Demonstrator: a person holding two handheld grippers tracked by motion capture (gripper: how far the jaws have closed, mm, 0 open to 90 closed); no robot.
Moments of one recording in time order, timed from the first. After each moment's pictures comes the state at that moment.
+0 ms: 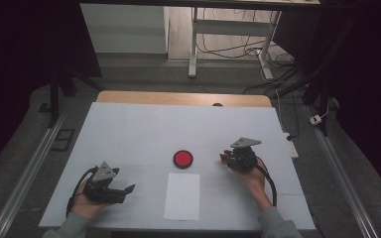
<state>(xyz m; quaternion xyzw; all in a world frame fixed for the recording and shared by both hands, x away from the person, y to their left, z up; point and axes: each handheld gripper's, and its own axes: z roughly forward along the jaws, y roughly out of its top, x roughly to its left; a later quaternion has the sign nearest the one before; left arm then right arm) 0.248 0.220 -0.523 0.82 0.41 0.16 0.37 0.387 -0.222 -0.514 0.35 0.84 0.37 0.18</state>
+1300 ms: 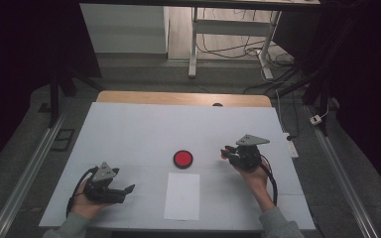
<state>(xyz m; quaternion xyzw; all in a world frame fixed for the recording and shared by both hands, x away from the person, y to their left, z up) 0.249 0.220 -0.524 0.82 0.41 0.16 0.37 0.379 -0.227 -0.490 0.34 0.82 0.43 0.18</state>
